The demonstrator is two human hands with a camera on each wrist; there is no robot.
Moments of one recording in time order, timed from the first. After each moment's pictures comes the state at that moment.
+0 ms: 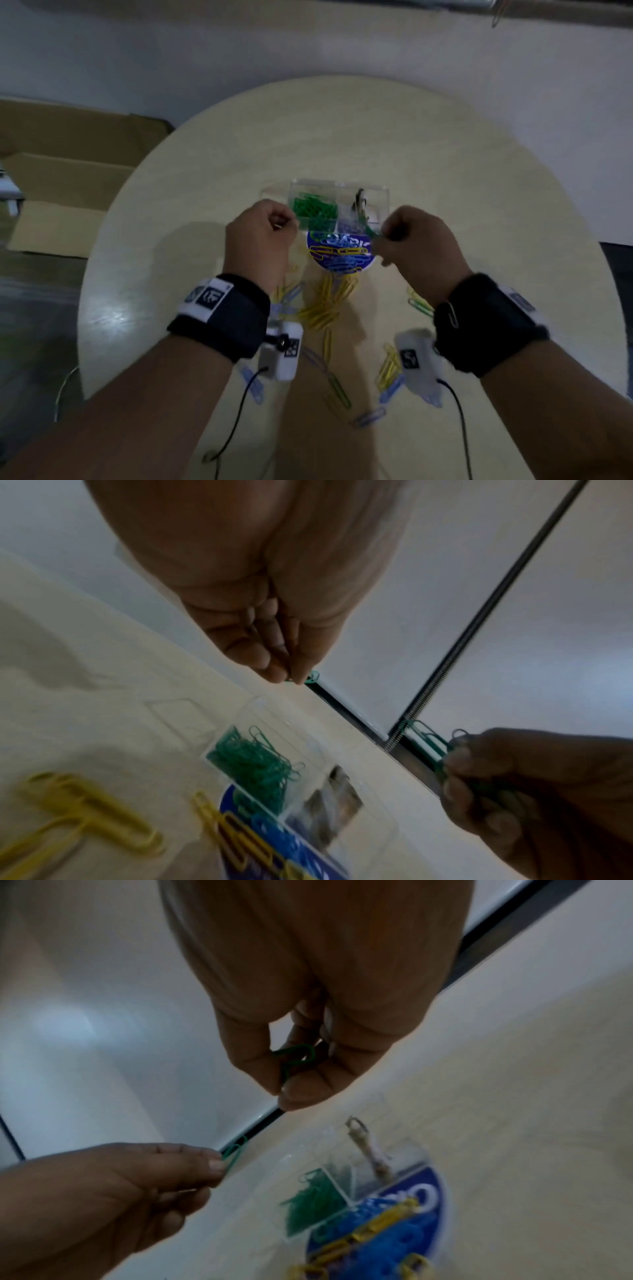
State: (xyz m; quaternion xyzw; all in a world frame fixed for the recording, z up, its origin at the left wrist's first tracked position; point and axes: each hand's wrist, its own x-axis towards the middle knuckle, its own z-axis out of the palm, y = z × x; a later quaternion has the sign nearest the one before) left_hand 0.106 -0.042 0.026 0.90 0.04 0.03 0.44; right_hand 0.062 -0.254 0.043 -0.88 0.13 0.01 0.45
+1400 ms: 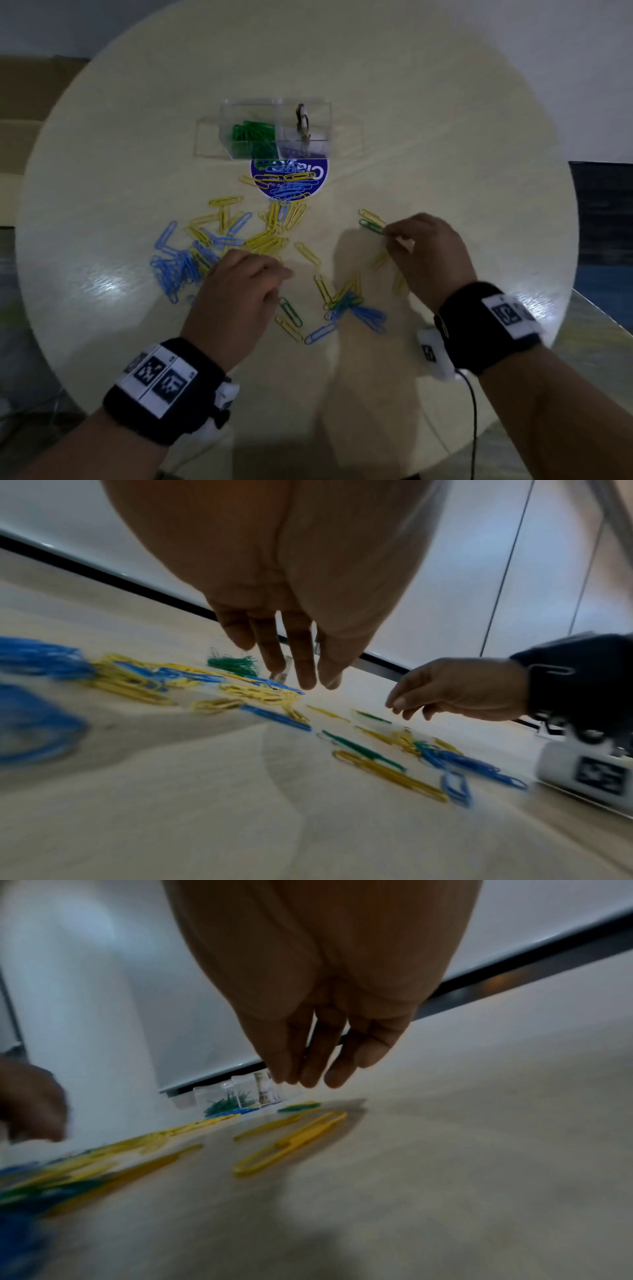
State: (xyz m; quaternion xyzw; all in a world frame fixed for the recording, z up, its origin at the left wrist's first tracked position) left_hand -0.046 -0.040 -0.016 0.93 -0.32 -0.06 0.18; right_hand -0.063 -0.328 -0.026 -0.96 0.07 -0.02 0.26
